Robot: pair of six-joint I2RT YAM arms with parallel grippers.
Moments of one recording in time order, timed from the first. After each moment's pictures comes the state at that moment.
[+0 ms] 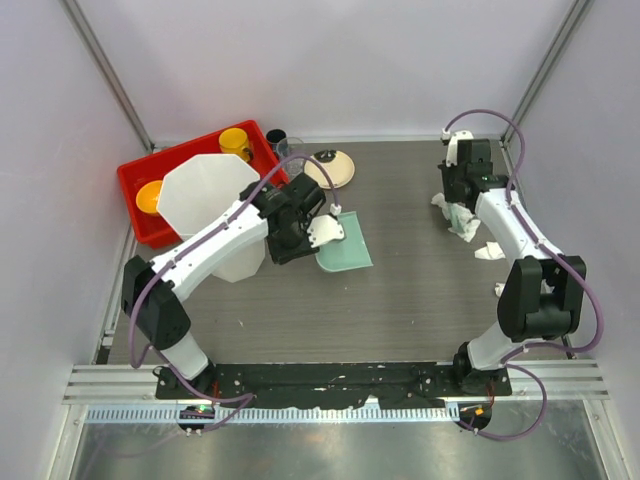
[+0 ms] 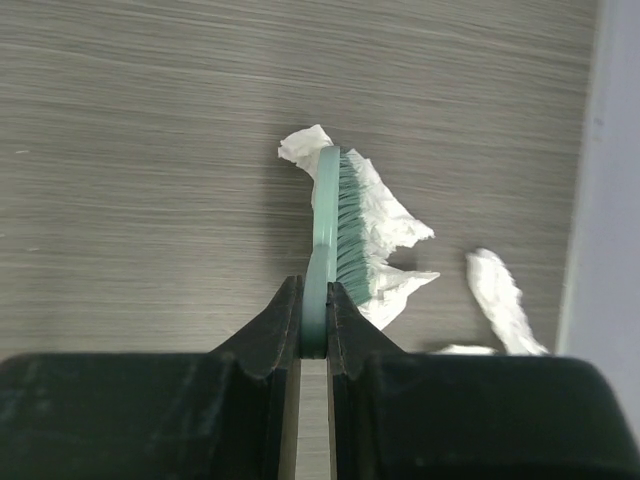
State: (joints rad) left arm -0.75 1.65 1.60 -1.25 -0.02 0.59; right arm 0.04 1.58 1.27 -0.44 0.14 -0.17
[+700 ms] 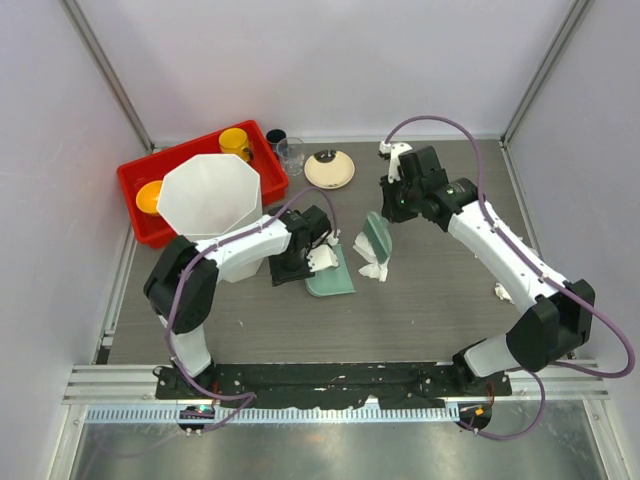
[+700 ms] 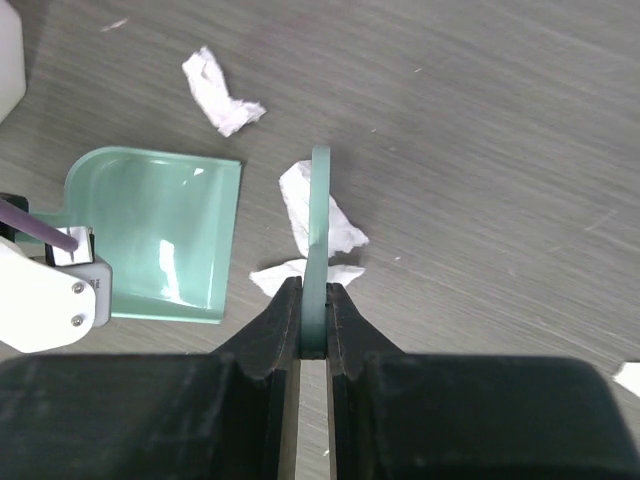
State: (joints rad) left arm -0.75 1.80 1.32 -1.06 -0.11 0.57; right arm 0.45 1.45 1.34 -0.70 -0.04 0.09
